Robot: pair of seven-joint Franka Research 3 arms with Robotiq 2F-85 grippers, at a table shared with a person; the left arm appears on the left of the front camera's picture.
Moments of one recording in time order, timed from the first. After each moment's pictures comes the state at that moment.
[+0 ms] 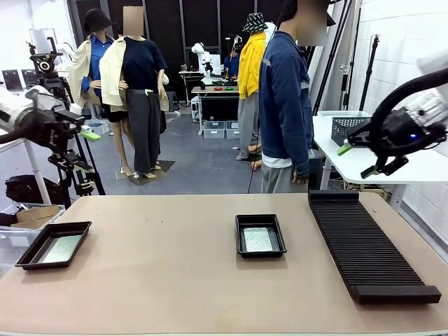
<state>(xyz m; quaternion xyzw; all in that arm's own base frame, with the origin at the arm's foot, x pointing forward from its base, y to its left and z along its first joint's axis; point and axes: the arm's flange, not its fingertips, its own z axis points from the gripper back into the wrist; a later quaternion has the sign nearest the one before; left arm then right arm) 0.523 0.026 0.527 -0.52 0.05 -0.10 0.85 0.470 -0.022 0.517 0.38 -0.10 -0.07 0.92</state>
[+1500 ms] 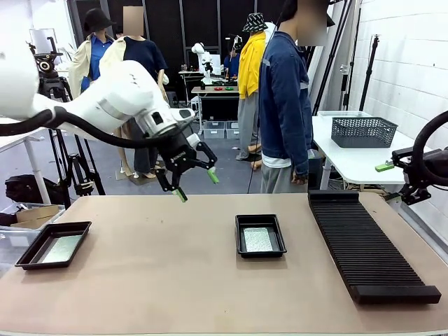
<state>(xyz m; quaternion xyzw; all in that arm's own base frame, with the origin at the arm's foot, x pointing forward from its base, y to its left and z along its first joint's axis) 0.513 -0.285 0.492 -0.27 0.16 -0.03 0.95 0.511 -0.145 0.402 0.56 0.01 -0.05 0.83</state>
